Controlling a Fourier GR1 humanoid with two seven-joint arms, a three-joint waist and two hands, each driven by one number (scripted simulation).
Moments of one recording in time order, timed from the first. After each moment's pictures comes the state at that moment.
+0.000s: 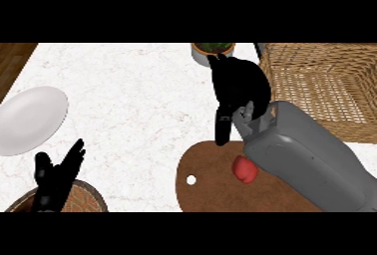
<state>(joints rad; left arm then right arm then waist) 0.07 0.46 -0.25 -1.33 0.39 0.23 0.11 -0.95 -0.31 0.59 -1.49 0.35 0.40 1.16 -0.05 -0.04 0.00</state>
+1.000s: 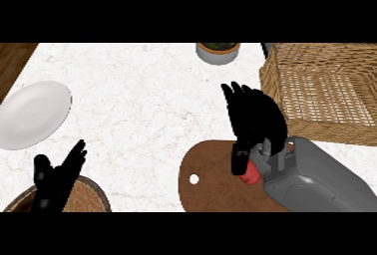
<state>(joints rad) 0.10 0.46 -0.25 -1.39 0.37 0.22 0.14 -0.74 -0.36 0.64 -1.68 0.37 0.43 1.22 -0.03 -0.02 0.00</state>
